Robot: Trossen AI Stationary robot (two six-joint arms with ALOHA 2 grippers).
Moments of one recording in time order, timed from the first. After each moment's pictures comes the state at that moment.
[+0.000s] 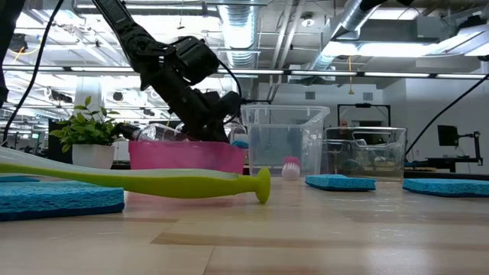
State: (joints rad) left arm 0.30 1.72 0.84 0.14 -0.12 -0.58; right arm 0.37 0.98 1.26 -1.11 0.61 0.57
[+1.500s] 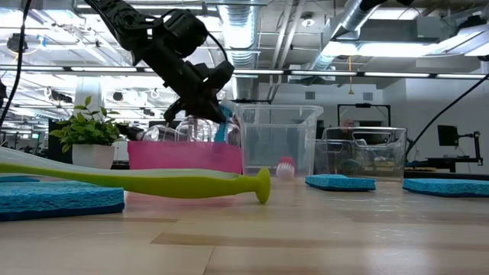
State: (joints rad) left arm 0.31 1.53 0.84 0.09 -0.27 -0.64; right arm 0.37 0.98 1.26 -1.11 0.61 0.57
